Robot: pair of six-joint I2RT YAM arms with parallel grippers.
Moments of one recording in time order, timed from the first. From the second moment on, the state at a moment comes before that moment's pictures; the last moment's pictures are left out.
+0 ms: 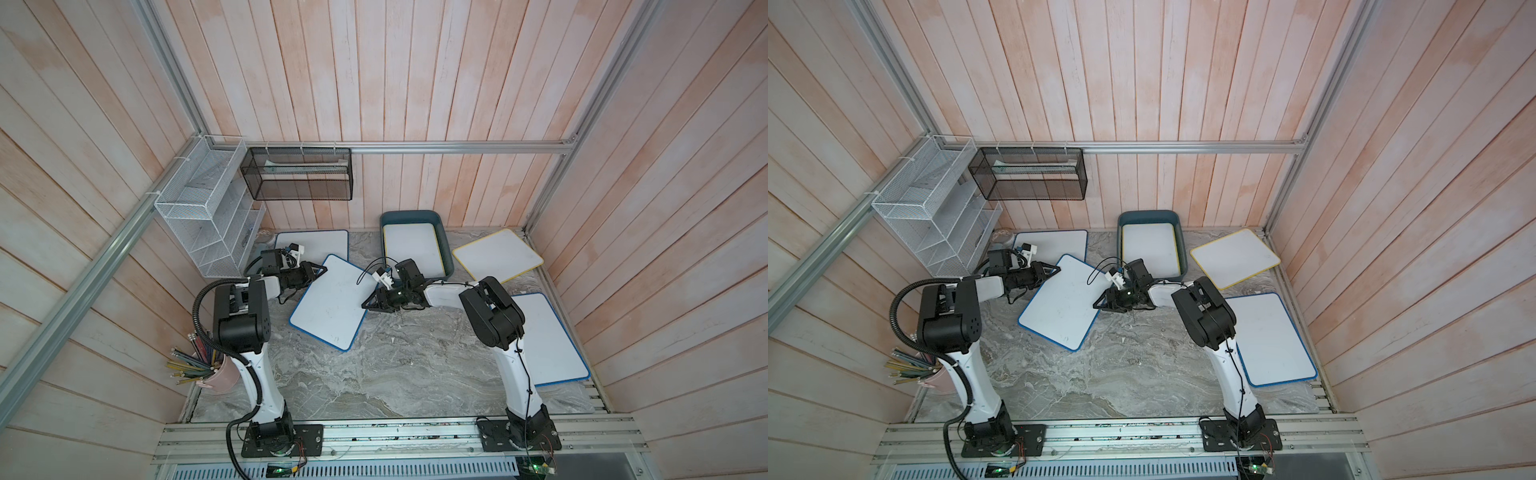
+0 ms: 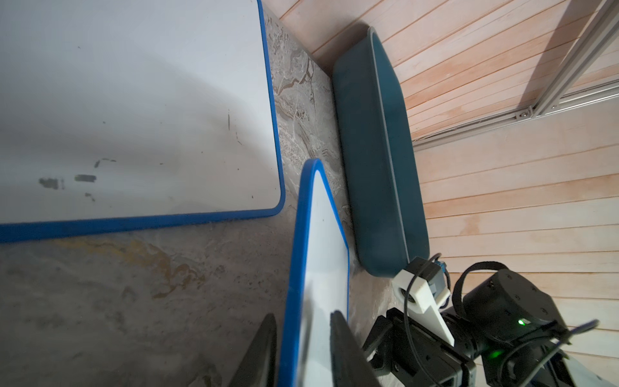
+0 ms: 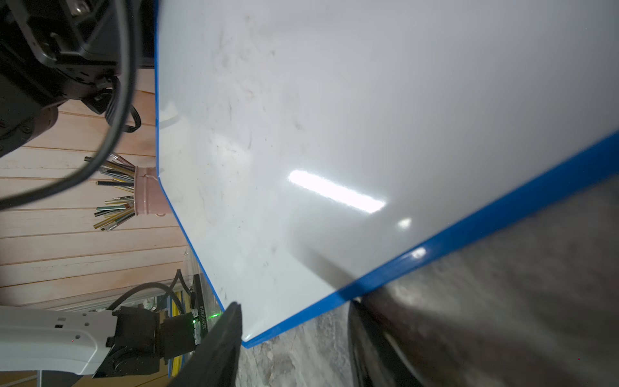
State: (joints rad) left arm 0.15 2.05 1.22 0.06 0.94 -0.42; right arm 0.63 2.29 1.45 0.03 -0.86 0.62
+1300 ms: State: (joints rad) left arm 0.09 1.49 0.95 0.26 0.92 -0.86; right arm 0.56 1.76 1.08 0.03 -0.70 0.64
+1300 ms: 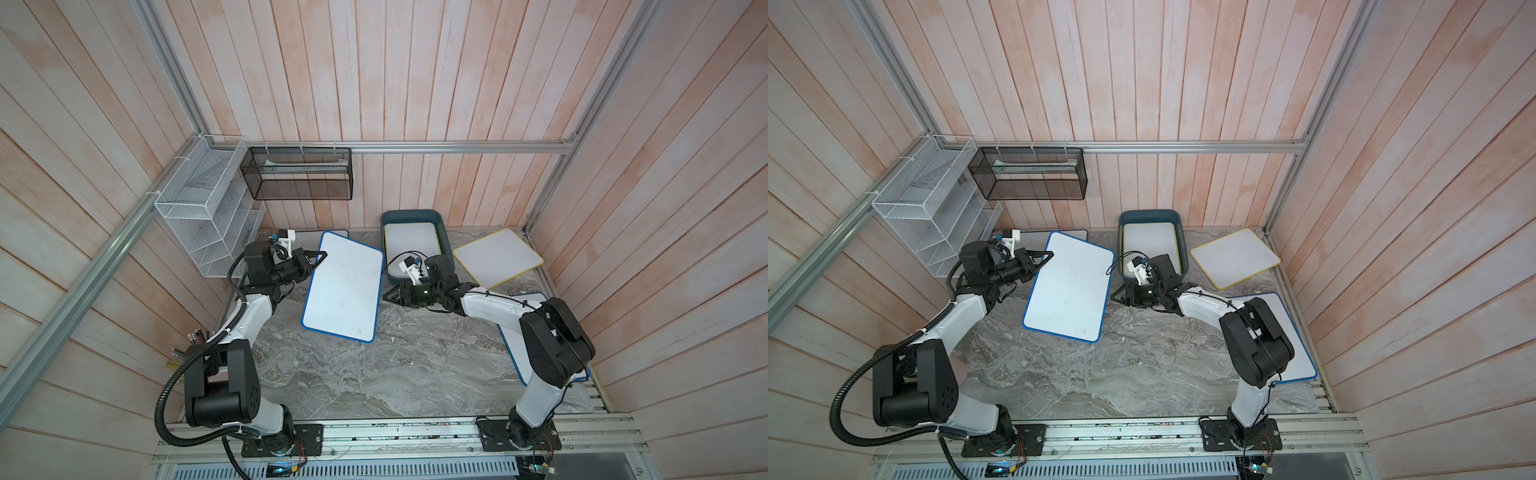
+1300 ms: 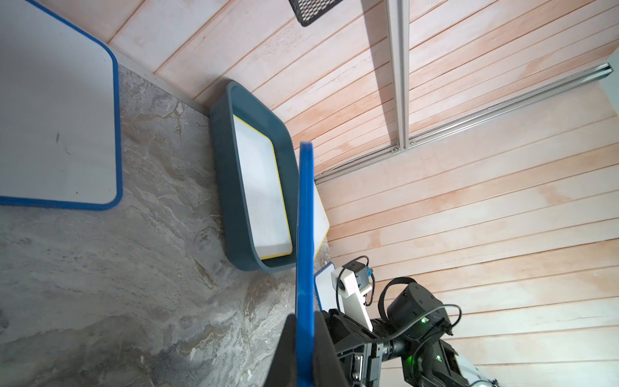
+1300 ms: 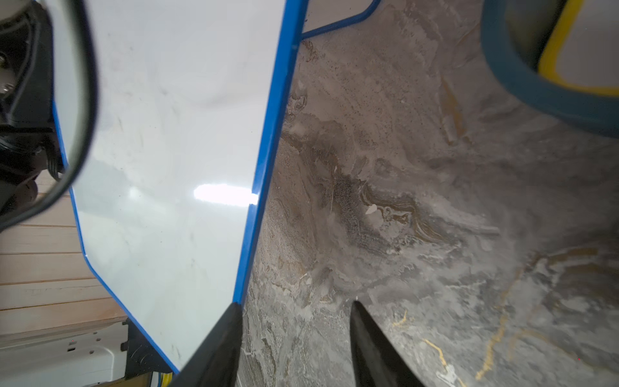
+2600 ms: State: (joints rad) left arm -0.06 1.74 0.93 0.80 0.78 -1.29; right arm 0.29 1.64 0.86 0.66 -1.04 1.16
